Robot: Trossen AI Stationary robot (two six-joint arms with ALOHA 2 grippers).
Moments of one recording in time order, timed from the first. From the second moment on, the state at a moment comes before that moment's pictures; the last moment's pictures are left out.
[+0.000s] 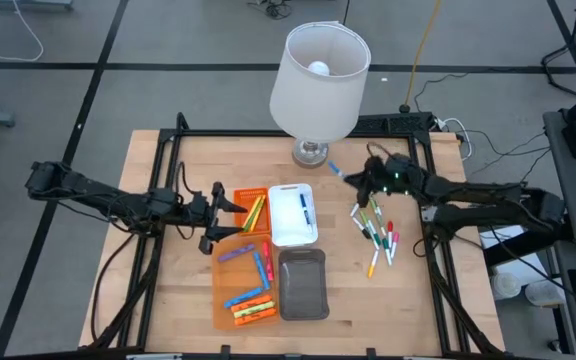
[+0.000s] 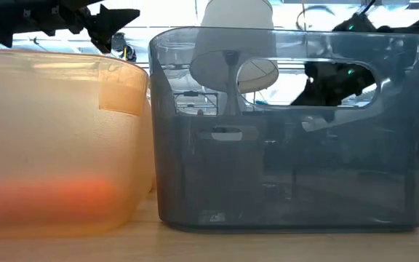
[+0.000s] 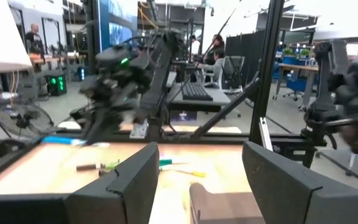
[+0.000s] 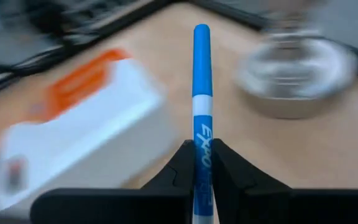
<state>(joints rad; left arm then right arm) -0.17 0.90 0.30 0.70 -0.05 -0.05 -0.45 1.02 0.33 0.29 -0.16 0.29</state>
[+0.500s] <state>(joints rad) -0.17 1.25 0.34 1.03 -0.05 -0.01 0.39 1.13 0.24 1.02 0.39 0.02</state>
